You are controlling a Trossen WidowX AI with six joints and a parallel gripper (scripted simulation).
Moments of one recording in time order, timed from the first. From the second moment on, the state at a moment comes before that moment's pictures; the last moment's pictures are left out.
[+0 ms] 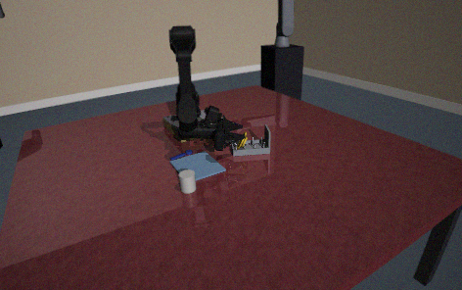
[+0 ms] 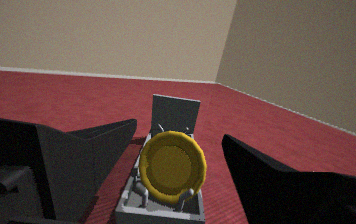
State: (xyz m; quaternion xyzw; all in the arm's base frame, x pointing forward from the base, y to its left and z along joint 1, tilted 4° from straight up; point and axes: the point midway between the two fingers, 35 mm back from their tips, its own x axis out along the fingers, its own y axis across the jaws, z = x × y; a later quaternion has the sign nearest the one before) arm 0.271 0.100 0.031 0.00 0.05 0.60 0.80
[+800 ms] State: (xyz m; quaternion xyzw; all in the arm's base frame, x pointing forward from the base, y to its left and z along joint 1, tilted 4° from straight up) arm 0.298 0.090 0.120 0.01 0.12 0.57 0.81
